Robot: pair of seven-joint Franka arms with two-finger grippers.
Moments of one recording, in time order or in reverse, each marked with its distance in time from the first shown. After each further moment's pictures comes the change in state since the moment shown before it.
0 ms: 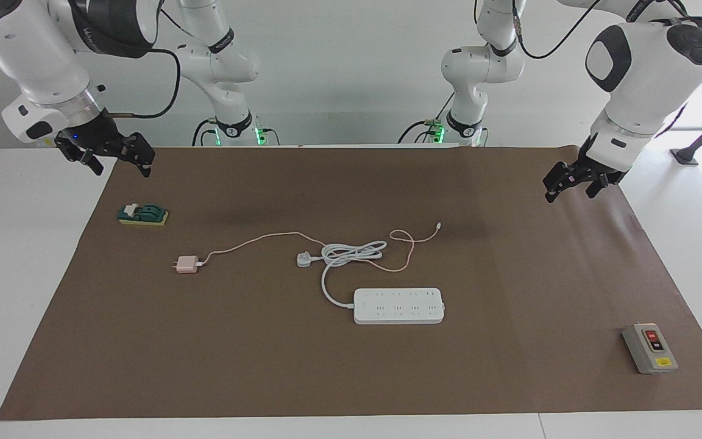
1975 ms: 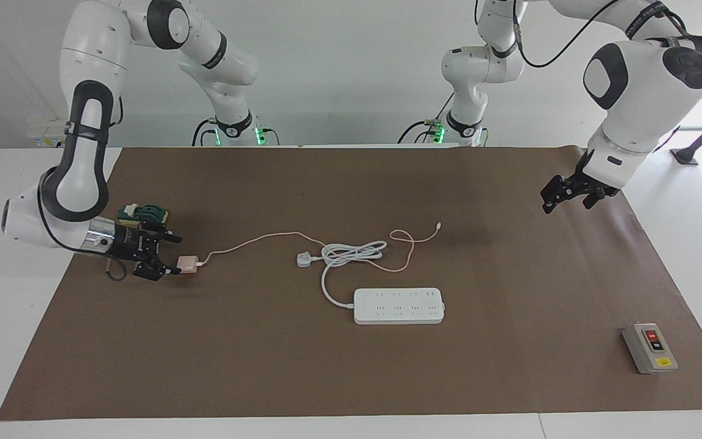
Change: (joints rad) left arm 0.000 0.059 -0.001 0.016 0.000 0.019 0.000; right arm -0.227 0.467 -0.006 -0.149 0.690 0.210 0.765
